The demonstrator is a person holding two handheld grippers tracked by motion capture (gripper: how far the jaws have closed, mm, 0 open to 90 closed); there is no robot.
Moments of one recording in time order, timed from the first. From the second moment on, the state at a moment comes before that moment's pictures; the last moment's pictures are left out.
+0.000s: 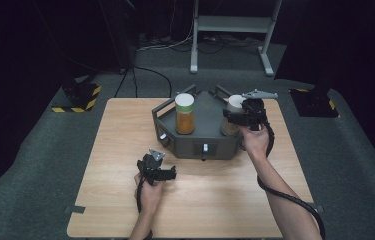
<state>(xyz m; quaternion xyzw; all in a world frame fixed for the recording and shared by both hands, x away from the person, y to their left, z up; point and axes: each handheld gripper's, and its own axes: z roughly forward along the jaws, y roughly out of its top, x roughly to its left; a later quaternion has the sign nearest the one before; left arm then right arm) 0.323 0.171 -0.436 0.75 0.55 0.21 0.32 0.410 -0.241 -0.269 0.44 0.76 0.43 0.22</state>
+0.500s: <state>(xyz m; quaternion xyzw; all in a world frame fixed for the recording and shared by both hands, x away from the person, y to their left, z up) 0.323 0.171 -0.436 0.75 0.55 0.21 0.32 0.403 -0.237 -0.274 0.42 0.77 0.42 0.24</state>
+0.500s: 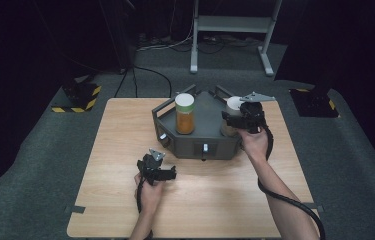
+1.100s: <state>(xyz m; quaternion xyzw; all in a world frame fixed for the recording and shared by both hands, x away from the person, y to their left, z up) 0.323 0.171 -0.436 0.75 0.55 0.21 0.32 0.404 -0.238 -0.272 0.42 0.77 0.42 0.23</state>
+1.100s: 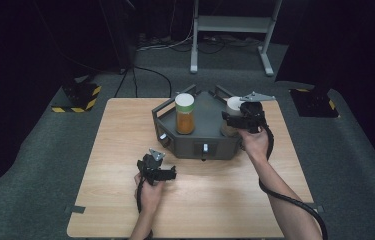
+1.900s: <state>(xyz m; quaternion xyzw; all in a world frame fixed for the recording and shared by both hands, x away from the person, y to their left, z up) 0.323 0.171 -0.436 0.75 0.55 0.21 0.32 0.406 -0.250 -0.277 0.43 0.76 0.43 0.21</state>
